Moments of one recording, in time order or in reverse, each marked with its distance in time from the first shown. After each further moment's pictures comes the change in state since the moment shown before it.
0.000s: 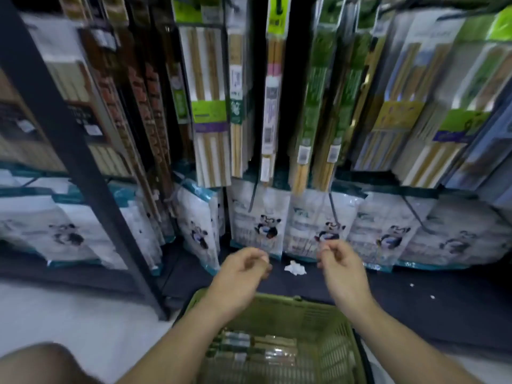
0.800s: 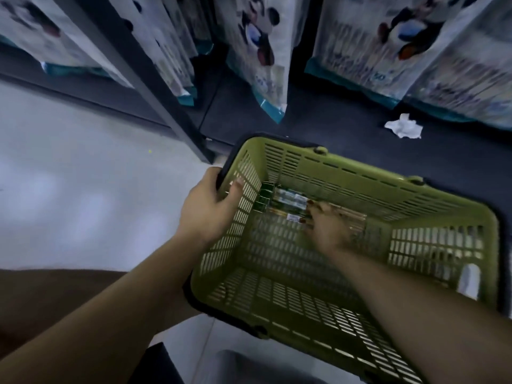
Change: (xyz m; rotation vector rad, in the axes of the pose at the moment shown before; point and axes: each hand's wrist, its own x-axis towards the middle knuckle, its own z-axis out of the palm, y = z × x) left_hand 0.004 -0.247 -0.062 0.370 0.339 -0.377; right_hand -0.046 0.297 0.206 -1.029 -0.848 0.009
